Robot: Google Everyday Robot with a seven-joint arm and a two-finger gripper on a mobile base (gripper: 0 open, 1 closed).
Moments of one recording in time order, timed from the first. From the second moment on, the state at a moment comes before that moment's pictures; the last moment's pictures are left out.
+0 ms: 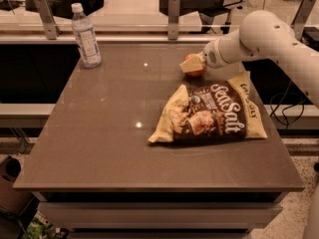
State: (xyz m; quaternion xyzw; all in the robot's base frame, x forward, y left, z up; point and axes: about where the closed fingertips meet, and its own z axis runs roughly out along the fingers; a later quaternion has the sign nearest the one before) arm 0.757 -0.124 0.843 -0.32 0.84 0.15 0.41
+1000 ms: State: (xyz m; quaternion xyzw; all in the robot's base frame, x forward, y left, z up) arm 0.757 -0.124 0.843 -0.32 0.84 0.15 0.41
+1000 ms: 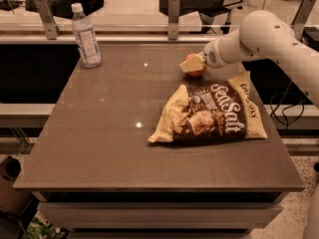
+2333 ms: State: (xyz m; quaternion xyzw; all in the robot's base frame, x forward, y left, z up) arm 0.749 -0.140 0.888 -0.32 0.84 0.08 0.42
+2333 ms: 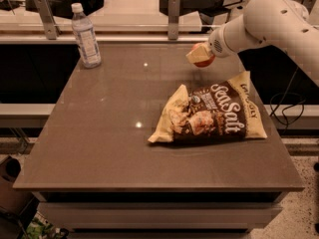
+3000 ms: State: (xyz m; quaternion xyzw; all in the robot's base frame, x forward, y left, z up) arm 0.741 -0.097 0.905 -0.37 0.82 0.07 0.44
